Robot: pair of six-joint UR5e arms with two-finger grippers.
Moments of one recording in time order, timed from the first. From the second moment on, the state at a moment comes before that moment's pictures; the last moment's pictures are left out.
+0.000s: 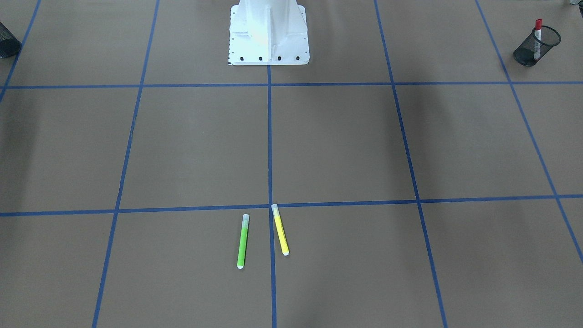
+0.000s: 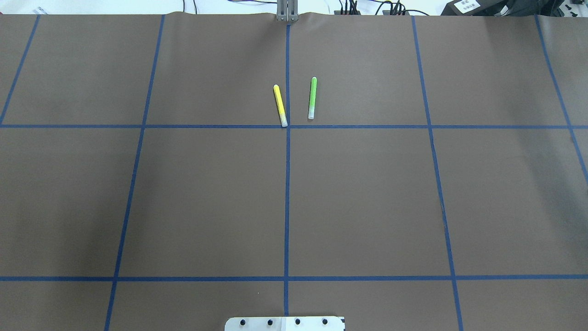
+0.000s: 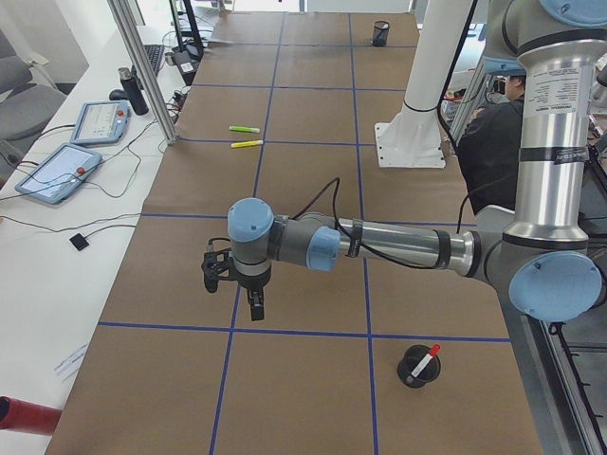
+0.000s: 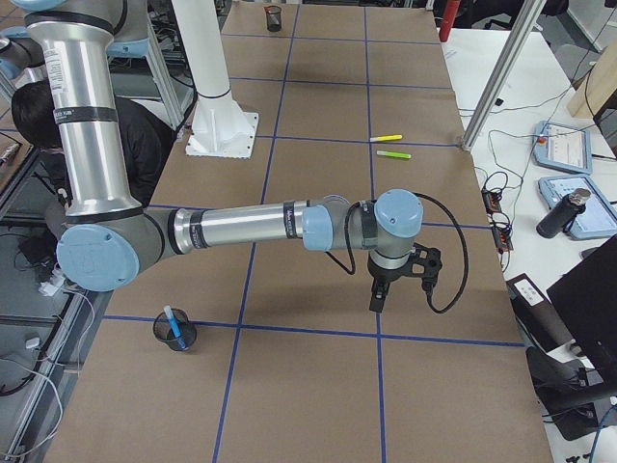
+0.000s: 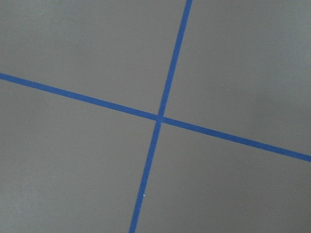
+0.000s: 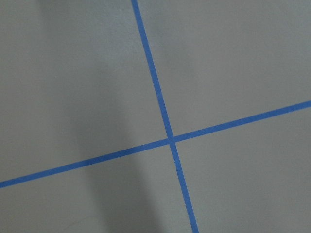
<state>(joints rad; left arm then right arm) -1.52 -1.52 -1.71 -1.69 -2.29 -0.34 1.58 -1.44 1.60 -1.62 2.38 0.31</state>
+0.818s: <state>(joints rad) -1.53 -1.44 -1.76 -1.71 -2.29 -0.27 1.58 -1.48 1.60 -1.60 2.39 0.31</state>
